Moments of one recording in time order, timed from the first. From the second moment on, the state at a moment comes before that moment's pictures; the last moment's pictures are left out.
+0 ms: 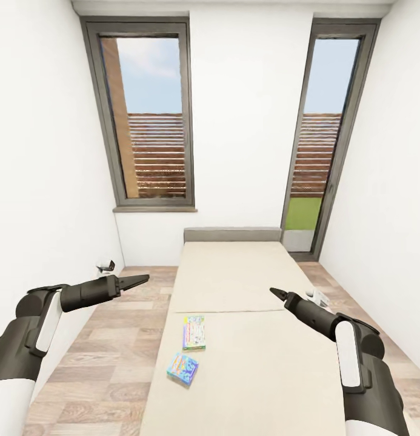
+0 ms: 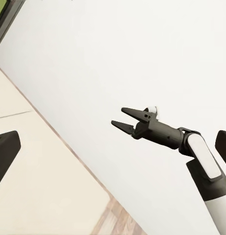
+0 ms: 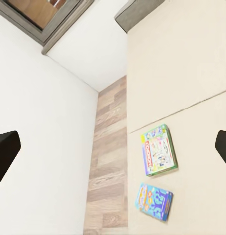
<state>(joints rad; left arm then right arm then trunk) -0.60 0.23 0.20 -1.28 0.27 1.02 -1.28 -0.44 0.12 -0.44 -1.47 -0.31 0.95 0.33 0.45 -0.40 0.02</state>
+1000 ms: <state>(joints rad) -0.60 0.23 0.20 -1.28 0.27 1.02 -1.28 -0.44 0.12 -0.44 -1.46 -0.31 0.94 0.33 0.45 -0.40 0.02</state>
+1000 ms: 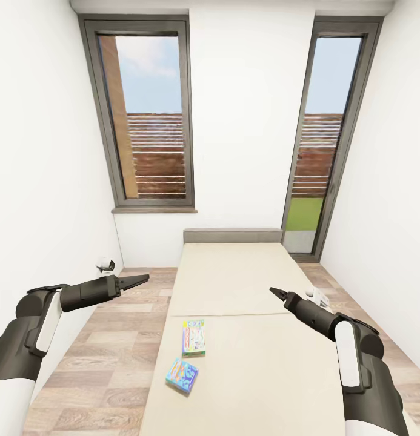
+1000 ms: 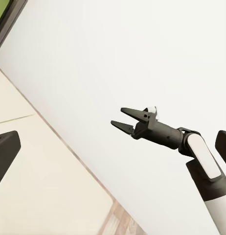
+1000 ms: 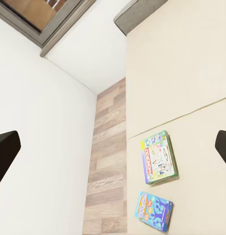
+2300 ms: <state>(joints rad) -0.60 0.22 0.18 -1.25 0.24 1.02 -1.16 -0.44 0.12 -0.40 -1.51 -0.30 0.97 0.33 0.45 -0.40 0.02</state>
